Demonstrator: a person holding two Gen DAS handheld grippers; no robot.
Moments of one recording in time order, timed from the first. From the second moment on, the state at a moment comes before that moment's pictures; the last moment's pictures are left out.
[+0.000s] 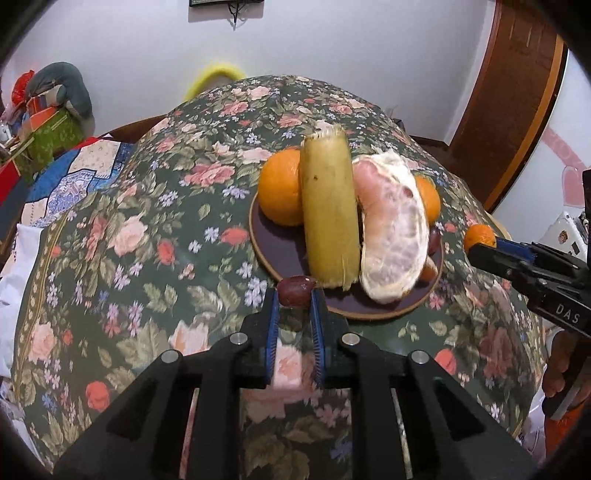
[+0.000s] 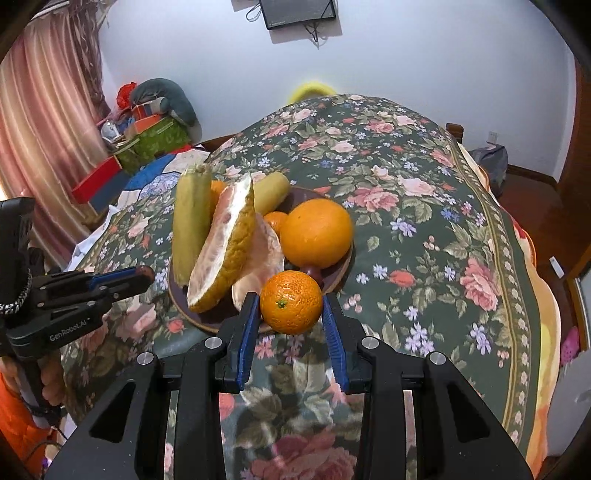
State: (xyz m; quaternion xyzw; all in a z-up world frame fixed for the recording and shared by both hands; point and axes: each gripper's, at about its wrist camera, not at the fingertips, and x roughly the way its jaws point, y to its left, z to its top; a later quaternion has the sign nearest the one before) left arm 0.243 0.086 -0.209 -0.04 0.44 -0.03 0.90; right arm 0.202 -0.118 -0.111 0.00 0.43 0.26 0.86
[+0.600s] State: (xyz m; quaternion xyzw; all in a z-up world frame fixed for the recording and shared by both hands) left arm 0.291 0.093 -0.218 -0.05 0.44 -0.02 0.89; right arm 0.228 -0.095 -0.124 -0.02 0.44 0.28 0.86
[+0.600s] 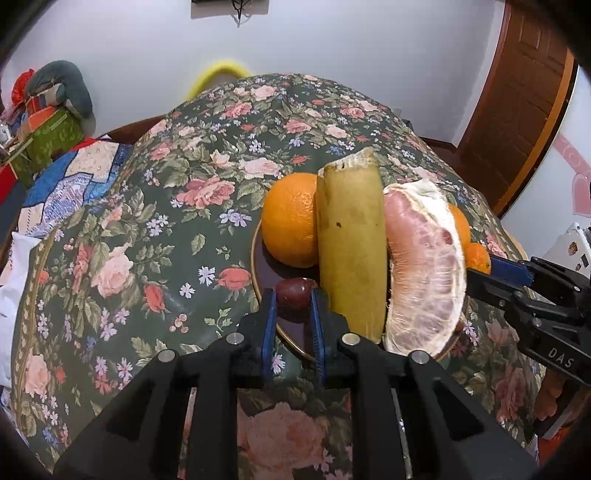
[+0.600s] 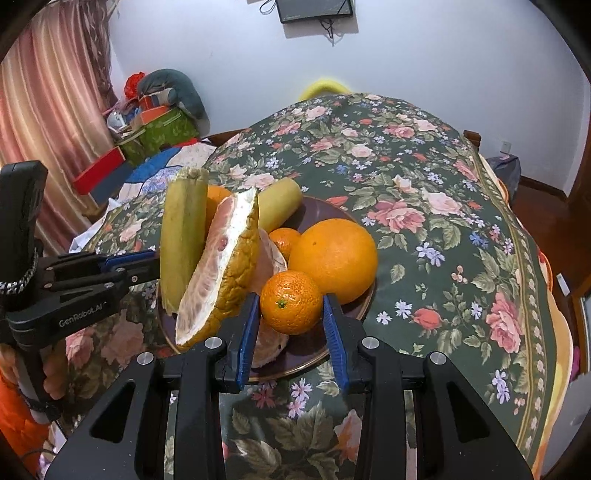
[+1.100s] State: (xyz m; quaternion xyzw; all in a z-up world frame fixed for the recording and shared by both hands) left arm 0.278 0.103 -0.210 -0.07 0.44 0.00 0.89; right arm 0.227 -0.096 -0.117 -0.03 0.43 0.27 0.86
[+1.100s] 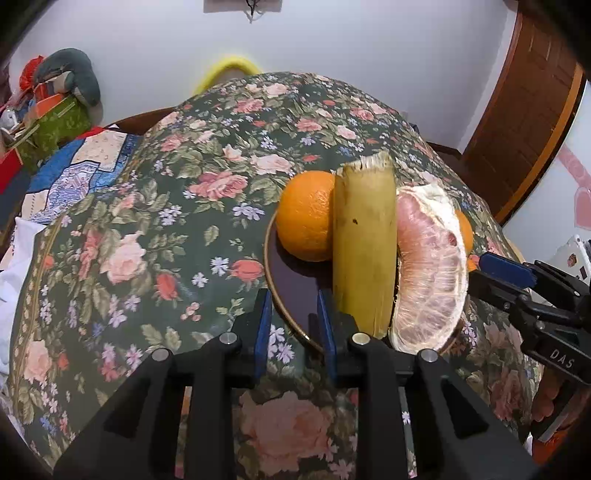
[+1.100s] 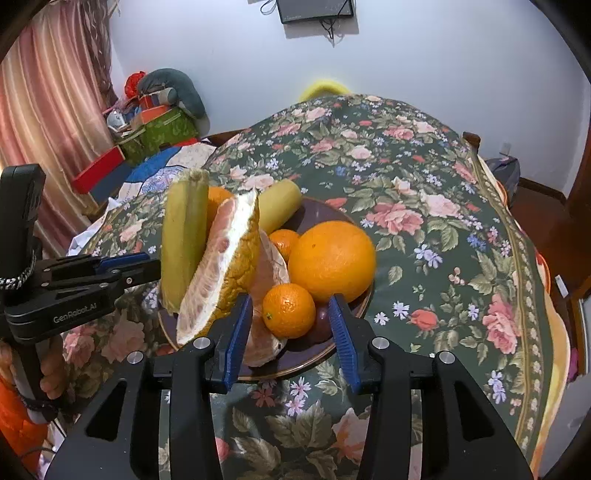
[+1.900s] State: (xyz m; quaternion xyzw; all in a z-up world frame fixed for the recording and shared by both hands) left arm 0.086 0.043 -0.001 -0.03 0.18 0.00 0.98; right arm 0.083 -0.149 0.078 0.02 0.20 0.27 0.94
